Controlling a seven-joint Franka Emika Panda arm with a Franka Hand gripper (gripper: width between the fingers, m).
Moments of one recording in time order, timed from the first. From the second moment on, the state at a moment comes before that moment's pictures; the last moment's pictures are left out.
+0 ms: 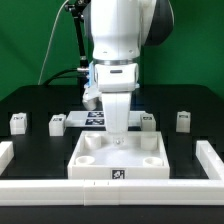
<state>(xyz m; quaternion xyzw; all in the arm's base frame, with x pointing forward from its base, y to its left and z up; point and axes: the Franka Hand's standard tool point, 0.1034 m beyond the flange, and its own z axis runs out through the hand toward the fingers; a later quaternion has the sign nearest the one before) 0.457 -0.002 0.010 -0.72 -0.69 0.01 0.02</state>
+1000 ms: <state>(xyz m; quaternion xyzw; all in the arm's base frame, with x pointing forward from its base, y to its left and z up) 0.460 -0.004 0.007 -0.75 -0.67 0.01 0.02</state>
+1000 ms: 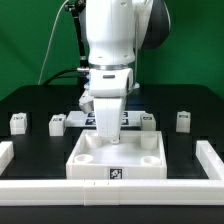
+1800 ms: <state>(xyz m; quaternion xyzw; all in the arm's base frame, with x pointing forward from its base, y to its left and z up) 0.465 0.000 0.008 -0.74 -0.67 0.00 0.02</state>
